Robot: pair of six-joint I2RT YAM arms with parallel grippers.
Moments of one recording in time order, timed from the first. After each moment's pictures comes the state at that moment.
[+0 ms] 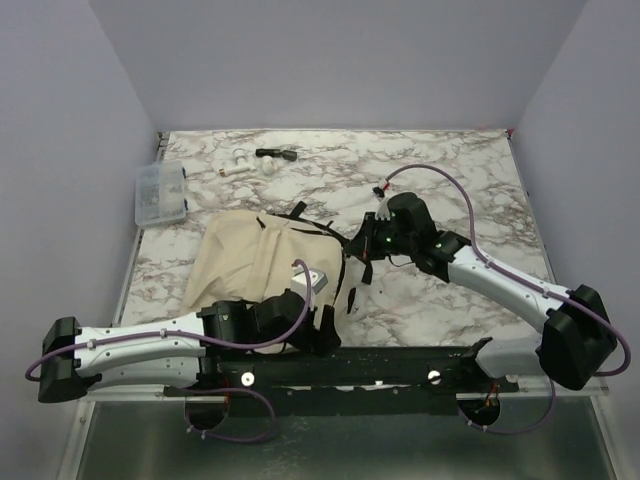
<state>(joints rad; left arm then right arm) -1.32 0.86 0.56 -0.39 -0.16 -0.80 0.67 1.34 0.91 -0.16 -0.22 0.61</state>
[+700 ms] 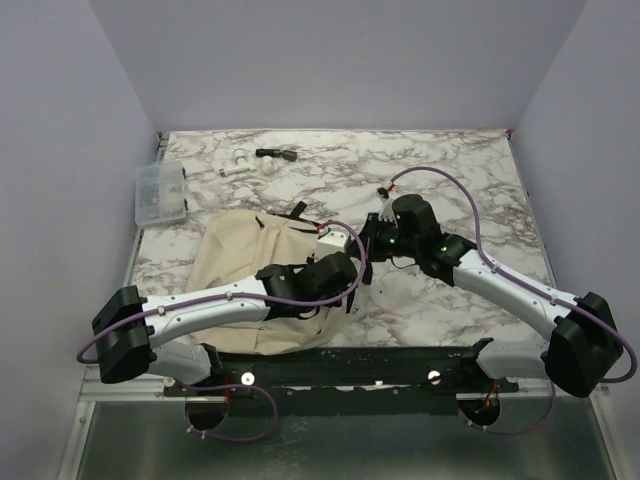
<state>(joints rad) -1.17 1.30 0.96 -0.51 -0.41 -0.73 0.67 1.27 0.88 -0.15 -0.26 0.69</state>
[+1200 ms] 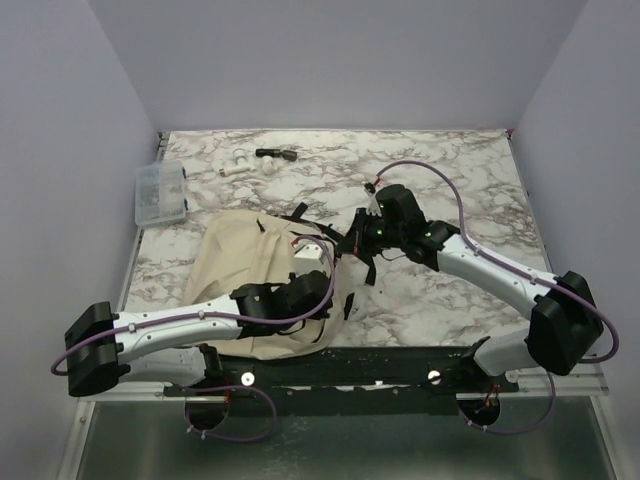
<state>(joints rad) -1.21 1.16 0.76 -0.41 -0.41 -0.87 0.68 1.39 0.99 -0.23 -0.26 0.71</state>
